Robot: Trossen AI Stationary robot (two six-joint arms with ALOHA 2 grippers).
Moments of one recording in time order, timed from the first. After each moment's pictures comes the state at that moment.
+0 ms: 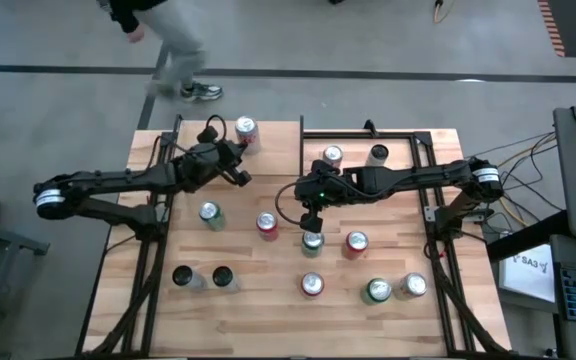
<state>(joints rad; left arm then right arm) 0.34 1.13 0.67 0.12 -0.51 0.22 -0.02 1.65 1.39 -0.53 0.19 0.06</state>
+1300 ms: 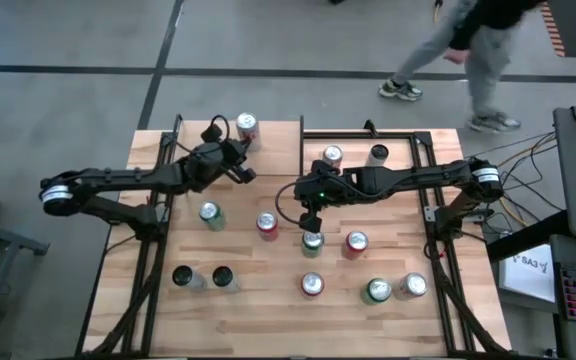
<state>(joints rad) 0.34 1.20 0.67 0.25 -0.56 0.30 -0.02 1.65 1.39 -0.52 0.19 0.08</state>
